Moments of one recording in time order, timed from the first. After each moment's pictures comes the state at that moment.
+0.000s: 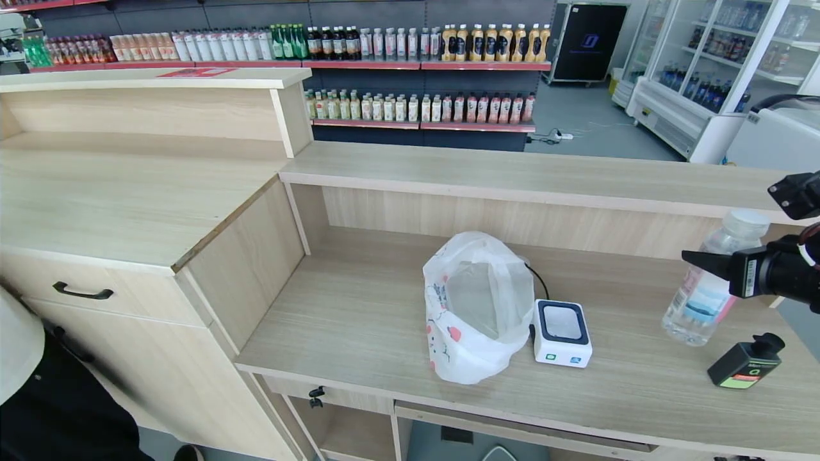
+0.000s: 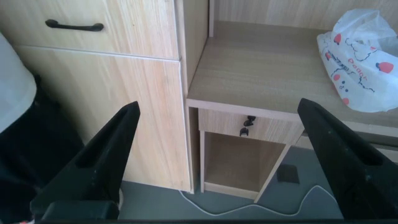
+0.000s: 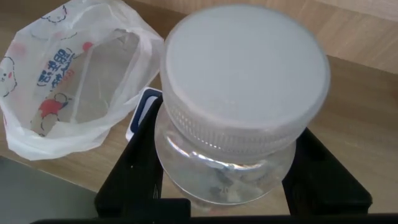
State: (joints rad) left arm 0.00 0.00 0.00 0.00 0.01 0.01; right arm -0.21 1.48 -0.71 -0.46 0.32 -0.23
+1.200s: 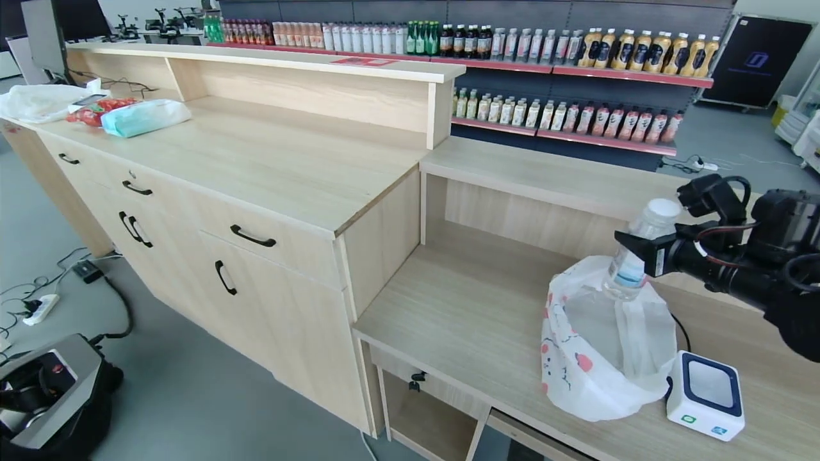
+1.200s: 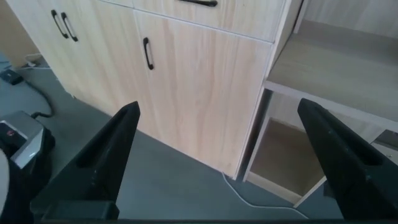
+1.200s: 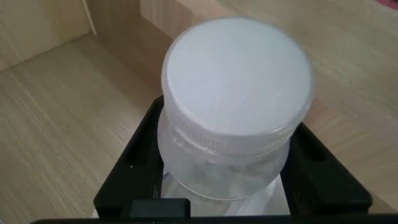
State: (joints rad) left arm 0.00 0.00 0.00 0.00 0.01 0.01; right arm -0.05 1.81 -0.72 -0.97 0.24 -0.29
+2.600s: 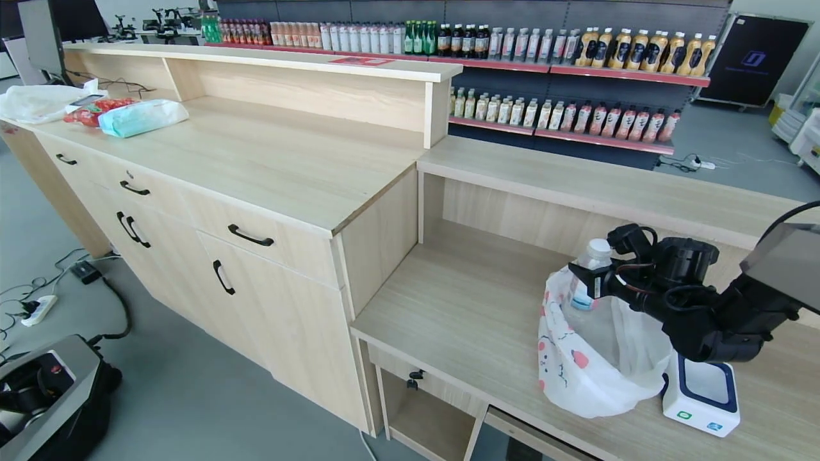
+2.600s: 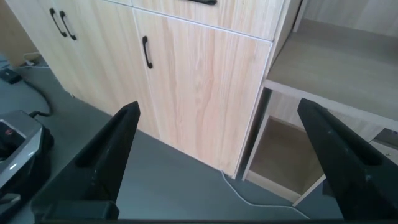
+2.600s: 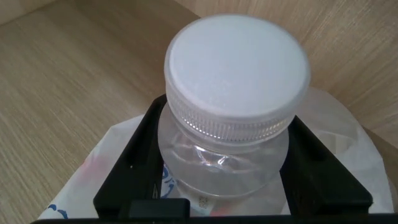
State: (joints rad) left arm 0.00 0.00 0.00 0.00 0.01 0.01; right arm -0.03 2.28 -0.92 -1.19 0.25 -0.22
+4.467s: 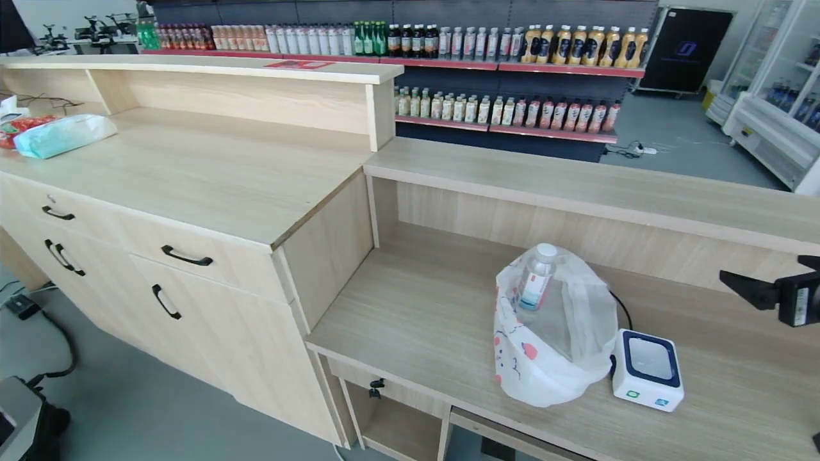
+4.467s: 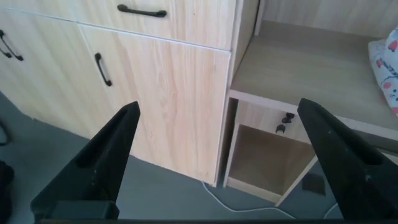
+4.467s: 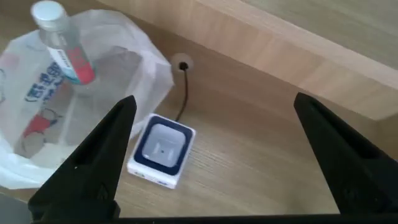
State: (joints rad) left arm 0.00 0.00 0.00 0.00 0.01 0.01; right arm -0.31 1.32 -0.54 -0.55 0.21 -0.34
